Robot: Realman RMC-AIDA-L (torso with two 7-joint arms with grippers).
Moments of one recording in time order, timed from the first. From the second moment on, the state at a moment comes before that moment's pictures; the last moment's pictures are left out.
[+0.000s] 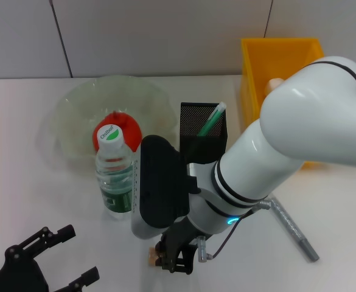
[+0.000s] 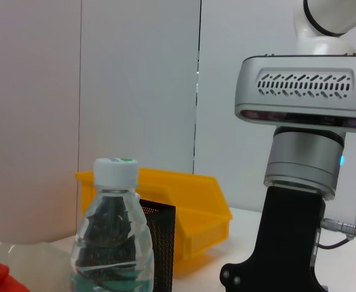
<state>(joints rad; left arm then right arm) -0.09 -2.02 0.97 0.40 1.48 1.70 -0.69 0.88 2.09 1.08 1.10 0.88 -1.15 2.35</state>
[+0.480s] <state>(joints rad) -0.09 -2.02 0.97 0.40 1.48 1.70 -0.69 0.87 2.09 1.07 1.10 0.88 -1.15 2.35</state>
